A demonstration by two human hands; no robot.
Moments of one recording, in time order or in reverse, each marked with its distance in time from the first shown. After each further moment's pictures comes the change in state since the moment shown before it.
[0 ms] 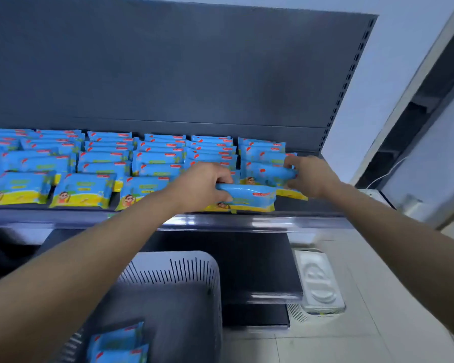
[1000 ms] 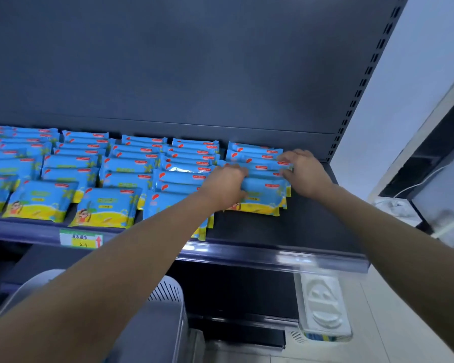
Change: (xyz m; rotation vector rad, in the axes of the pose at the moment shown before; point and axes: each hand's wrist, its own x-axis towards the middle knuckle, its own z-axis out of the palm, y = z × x) left_hand 0.163 0.000 0.095 0.375 -0.011 -0.132; right_hand 0.119 0.083 0.045 0.218 0.084 -0.149
